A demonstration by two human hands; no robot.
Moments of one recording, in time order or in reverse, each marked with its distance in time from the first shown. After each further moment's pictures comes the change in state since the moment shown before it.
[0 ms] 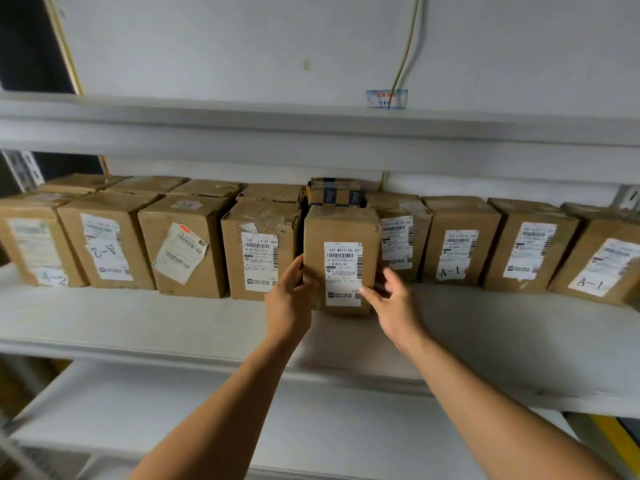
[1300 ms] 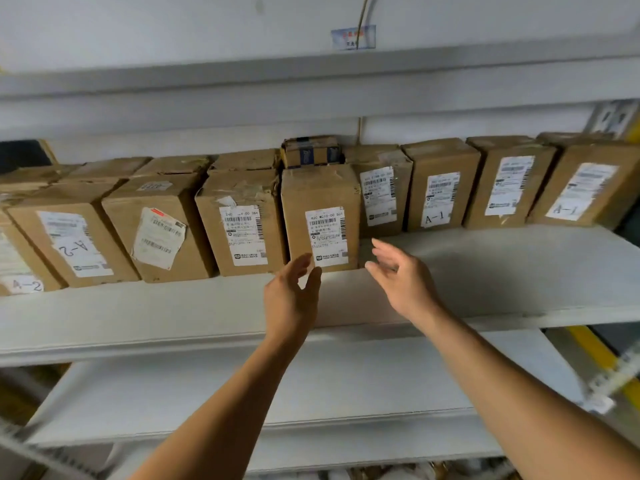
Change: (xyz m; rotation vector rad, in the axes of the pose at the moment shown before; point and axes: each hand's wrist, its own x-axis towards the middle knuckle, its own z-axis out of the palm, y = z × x) left_hand -0.045 -0.002 -0.006 0.314 -0.031 0.110; right_hand -0.040 0.015 -0.025 -0.163 0.027 -0.089
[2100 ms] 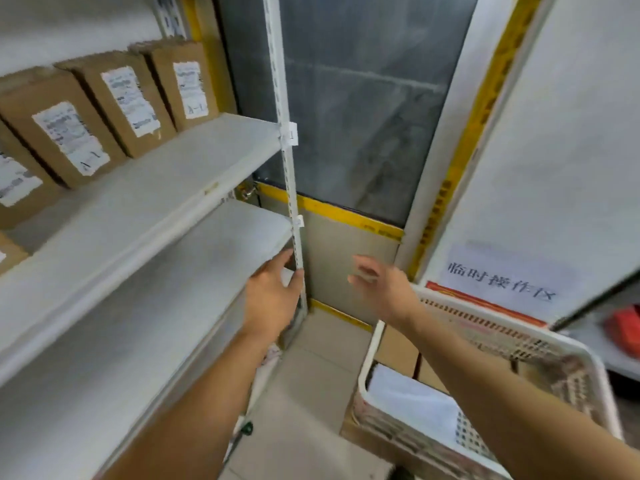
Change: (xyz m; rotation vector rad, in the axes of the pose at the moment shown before) left_hand -0.282 0.105 0.103 -0.081 -0.947 0.541; right_hand -0.434 0.052 -0.142 -0.341 0.607 0.749
